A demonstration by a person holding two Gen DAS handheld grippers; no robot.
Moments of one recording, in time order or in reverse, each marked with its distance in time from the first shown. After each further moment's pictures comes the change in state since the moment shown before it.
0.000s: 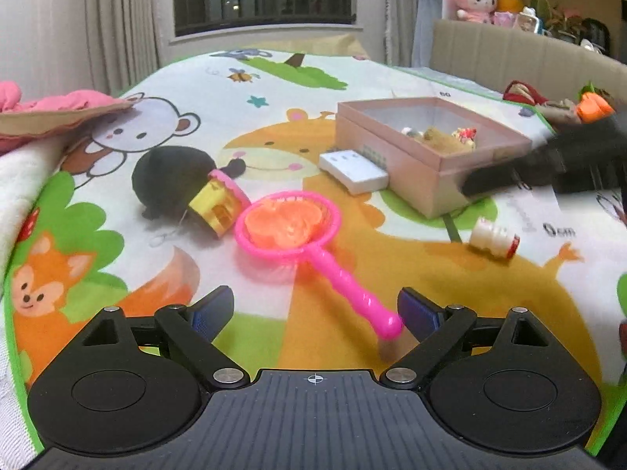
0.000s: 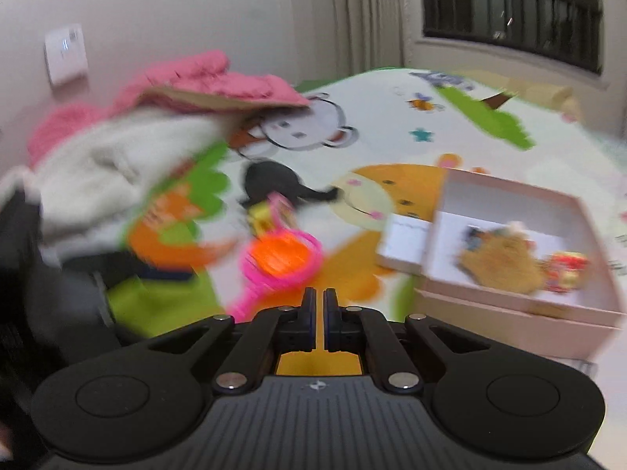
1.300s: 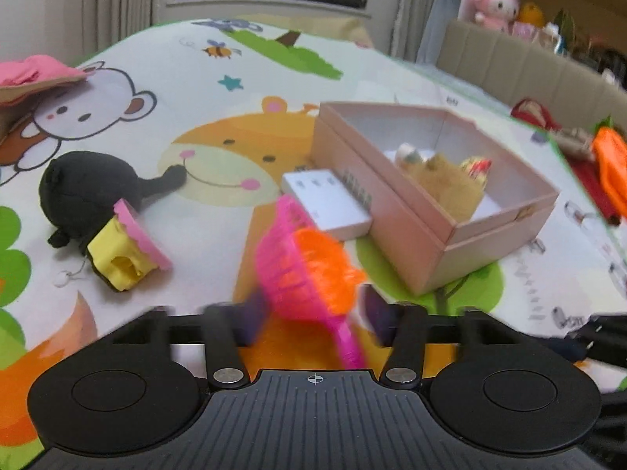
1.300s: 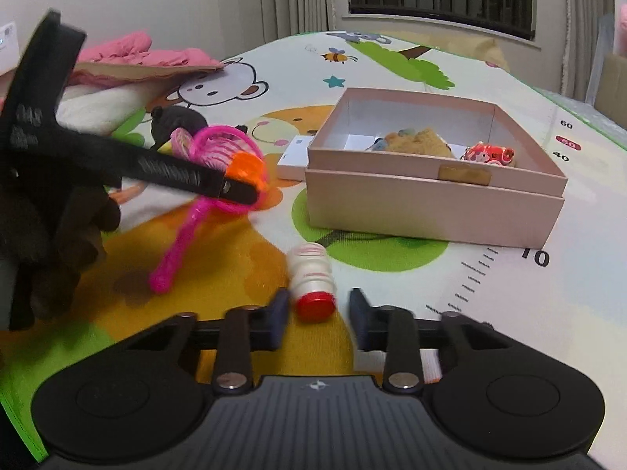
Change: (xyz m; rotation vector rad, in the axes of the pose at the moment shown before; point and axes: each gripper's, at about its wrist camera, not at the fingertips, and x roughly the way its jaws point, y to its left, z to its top) left arm 0.081 -0.017 0.047 -0.095 0.078 -0.064; right arm 0.013 -0.043 -0.065 0.157 0.045 -0.118
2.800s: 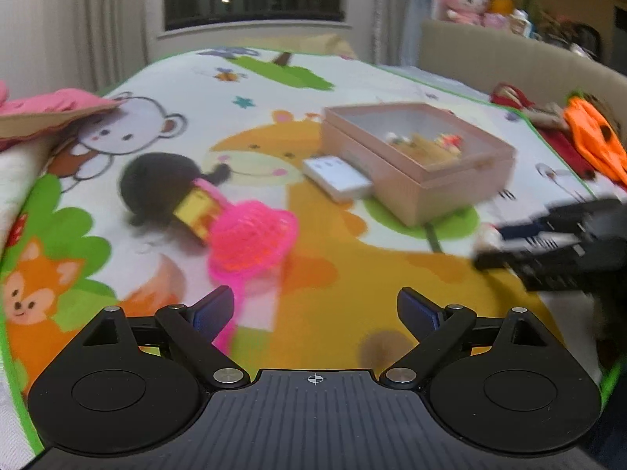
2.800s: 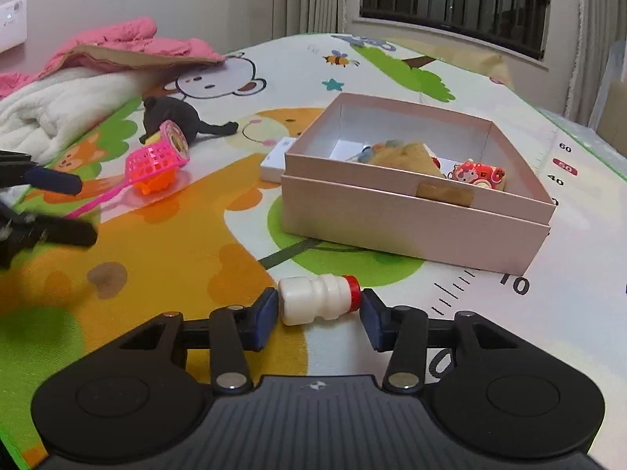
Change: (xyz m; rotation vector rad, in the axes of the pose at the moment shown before) left arm -0.085 0.021 -0.040 0.081 -0.064 0.026; right arm 0.002 -0.008 0.000 -0.082 -0.009 -0.021
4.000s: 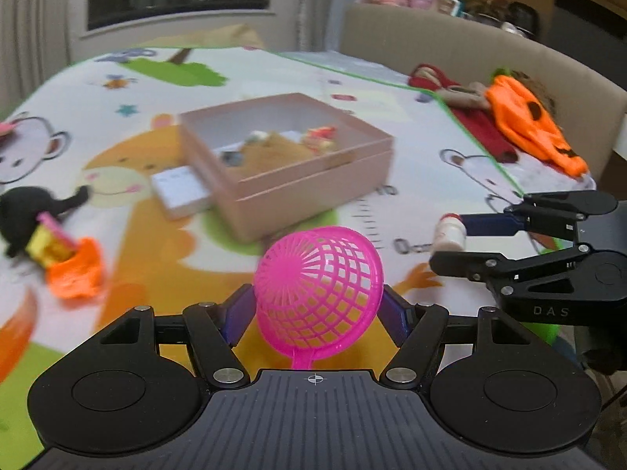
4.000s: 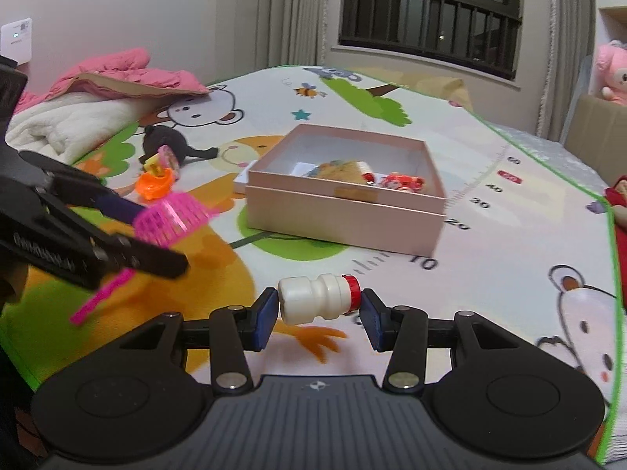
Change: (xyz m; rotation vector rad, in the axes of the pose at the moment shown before) left arm 0.019 -0.122 0.021 0.098 0.059 -0.227; right arm -0.090 -0.037 -0.028 0.014 -0.079 -0.079
